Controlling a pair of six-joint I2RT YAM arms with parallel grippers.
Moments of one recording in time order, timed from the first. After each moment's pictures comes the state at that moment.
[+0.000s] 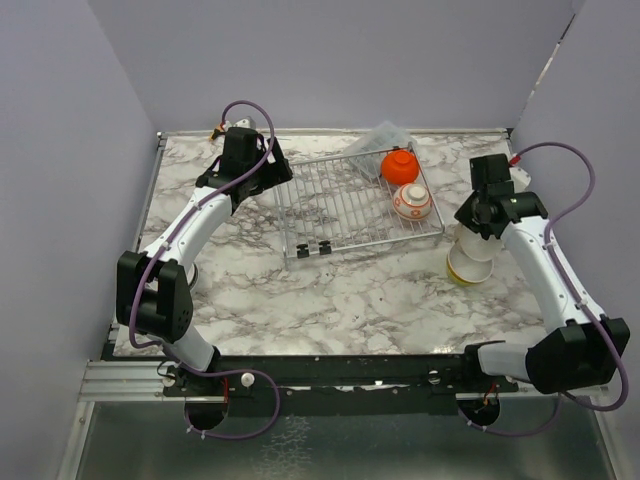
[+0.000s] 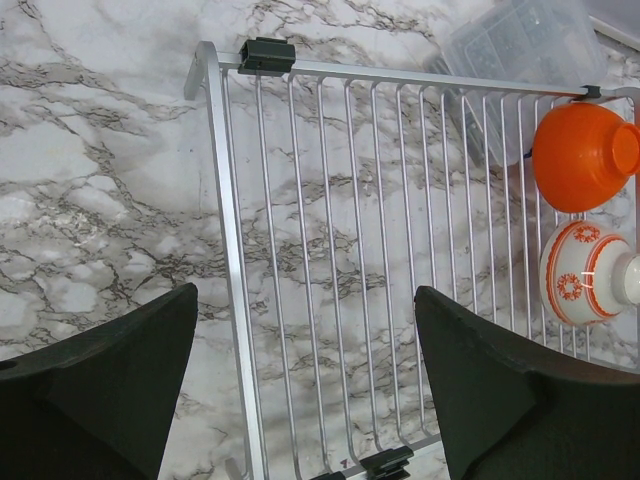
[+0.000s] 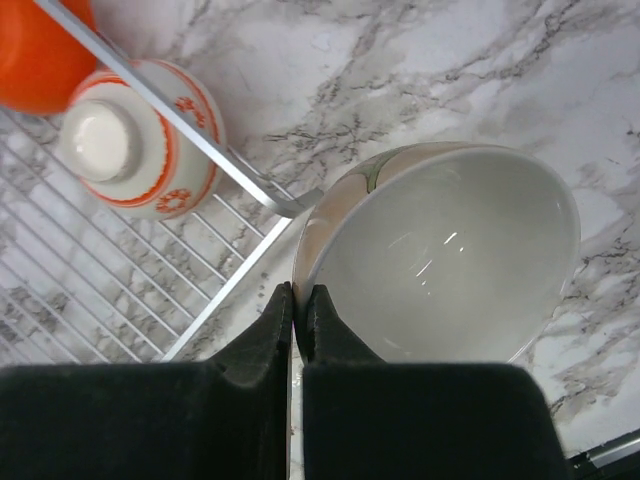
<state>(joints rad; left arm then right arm) -0.28 1.60 1.34 -0.34 0.00 -0.57 0.14 1.30 1.20 -0.88 0.36 0.76</state>
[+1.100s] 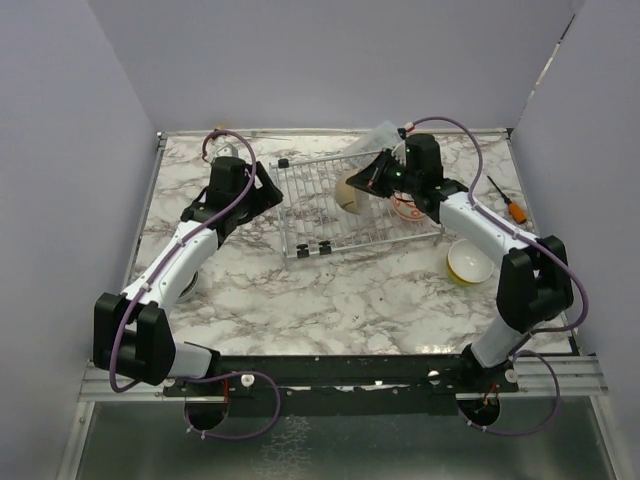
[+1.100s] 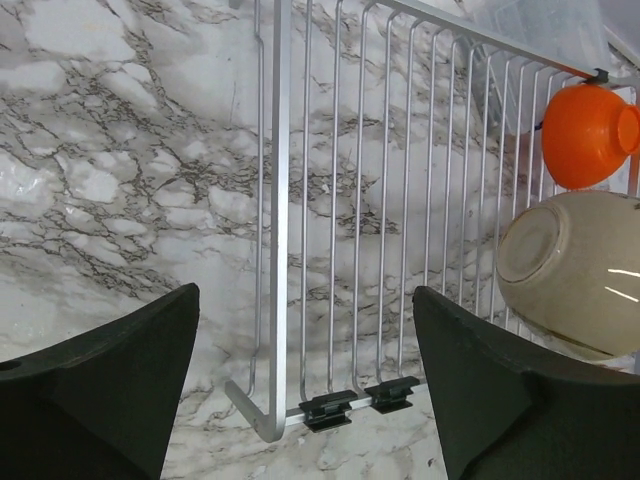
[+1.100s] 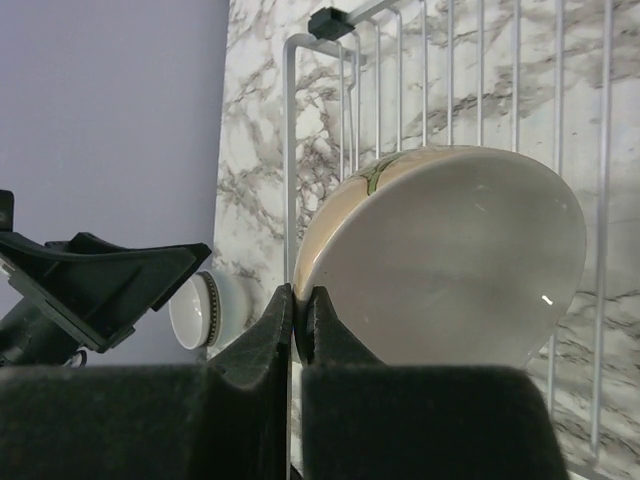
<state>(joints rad) -0.28 1.36 1.08 -0.32 -0.02 -0.70 0.39 1.64 1.26 -0.05 -0.39 0.84</state>
